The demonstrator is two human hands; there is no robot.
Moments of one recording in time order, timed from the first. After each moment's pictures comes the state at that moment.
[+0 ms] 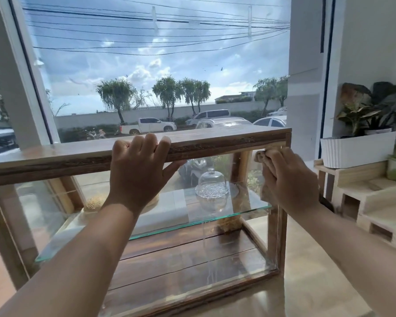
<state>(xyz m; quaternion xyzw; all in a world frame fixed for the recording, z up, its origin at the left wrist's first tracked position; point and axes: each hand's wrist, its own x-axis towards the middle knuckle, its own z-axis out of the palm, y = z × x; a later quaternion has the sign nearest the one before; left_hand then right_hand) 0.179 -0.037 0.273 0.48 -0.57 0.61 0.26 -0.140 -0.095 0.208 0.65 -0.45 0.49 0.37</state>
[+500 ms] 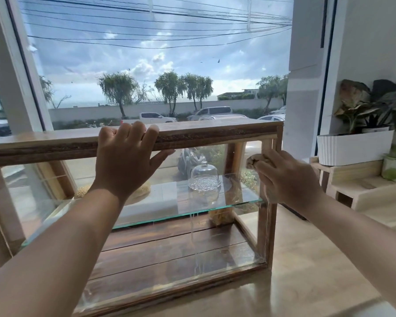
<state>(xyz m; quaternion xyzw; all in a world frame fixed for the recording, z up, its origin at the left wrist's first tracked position) 0.177 -0.036 0.272 0.49 -0.57 0.61 0.26 -0.178 -0.096 0.209 0.75 -0.33 0.36 0.45</state>
